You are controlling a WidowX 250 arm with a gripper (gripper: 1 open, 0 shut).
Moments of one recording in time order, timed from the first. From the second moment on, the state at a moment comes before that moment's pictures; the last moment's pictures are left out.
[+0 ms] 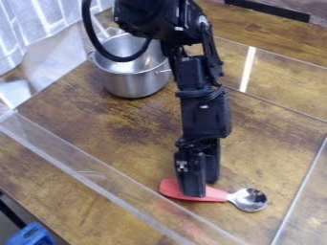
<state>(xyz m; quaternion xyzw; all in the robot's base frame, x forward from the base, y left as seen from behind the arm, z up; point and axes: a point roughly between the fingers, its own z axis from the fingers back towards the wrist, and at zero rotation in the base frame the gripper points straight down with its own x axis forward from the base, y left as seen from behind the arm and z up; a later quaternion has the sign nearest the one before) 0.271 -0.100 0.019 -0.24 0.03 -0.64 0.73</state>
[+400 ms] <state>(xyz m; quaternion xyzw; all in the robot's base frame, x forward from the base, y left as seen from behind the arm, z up) 0.269 -0.098 0.019 -0.24 0.03 -0.66 0.71</state>
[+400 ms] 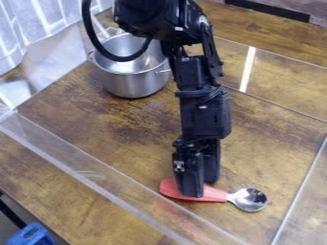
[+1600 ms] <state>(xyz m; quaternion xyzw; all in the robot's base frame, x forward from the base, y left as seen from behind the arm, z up) 0.260 -0.095 0.021 -0.26 0.07 -0.65 0.71</state>
